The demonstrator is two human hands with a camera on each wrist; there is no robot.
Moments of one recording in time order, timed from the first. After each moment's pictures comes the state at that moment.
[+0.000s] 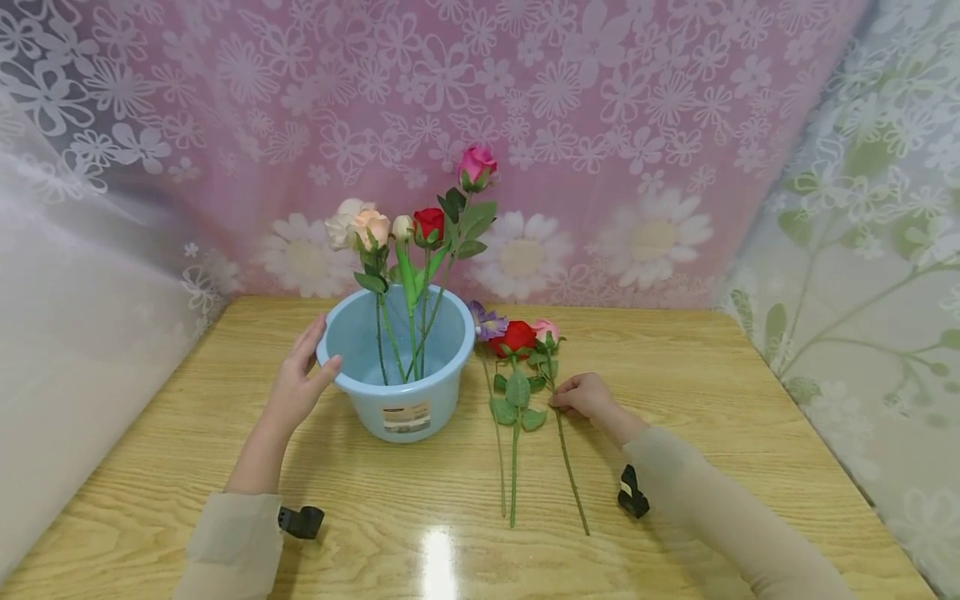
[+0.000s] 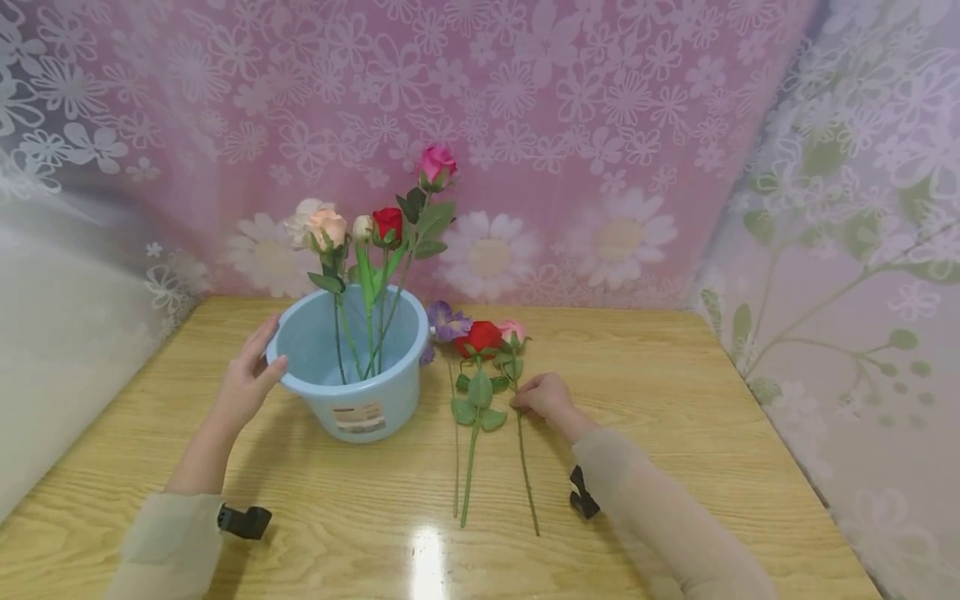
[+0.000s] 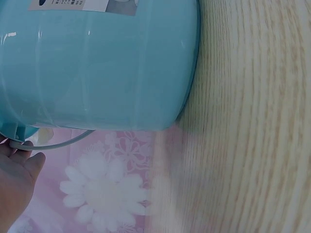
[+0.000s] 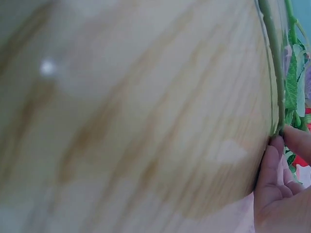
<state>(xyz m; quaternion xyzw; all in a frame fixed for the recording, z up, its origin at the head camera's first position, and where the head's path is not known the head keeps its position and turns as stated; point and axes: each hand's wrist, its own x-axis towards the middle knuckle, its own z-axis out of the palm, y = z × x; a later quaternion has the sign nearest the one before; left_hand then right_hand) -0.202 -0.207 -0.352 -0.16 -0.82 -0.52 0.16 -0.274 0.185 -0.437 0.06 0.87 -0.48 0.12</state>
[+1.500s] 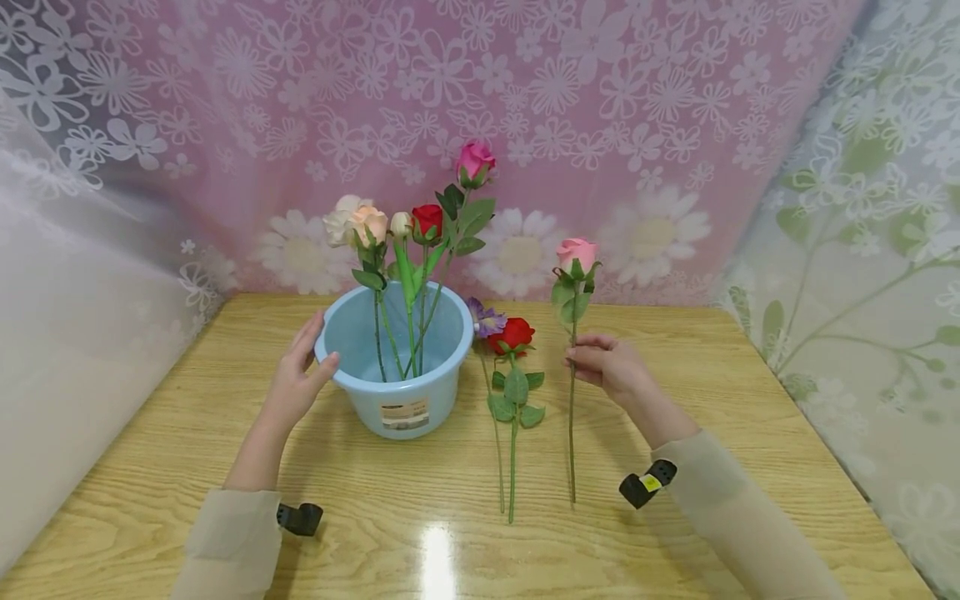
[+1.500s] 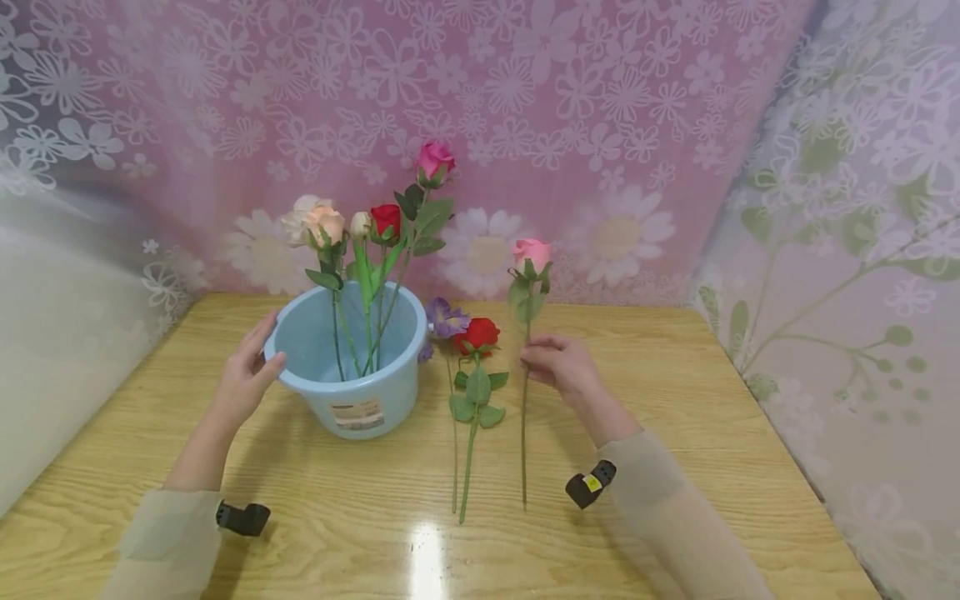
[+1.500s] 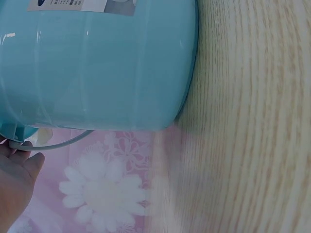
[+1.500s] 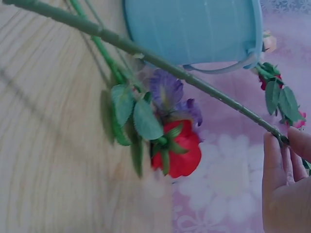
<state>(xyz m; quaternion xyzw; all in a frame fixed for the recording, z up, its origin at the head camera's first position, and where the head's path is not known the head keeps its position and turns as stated) -0.203 -0.207 -0.353 -0.16 -0.82 -0.52 0.16 -0.249 0.196 -0.354 0.00 0.61 -0.78 0.13</state>
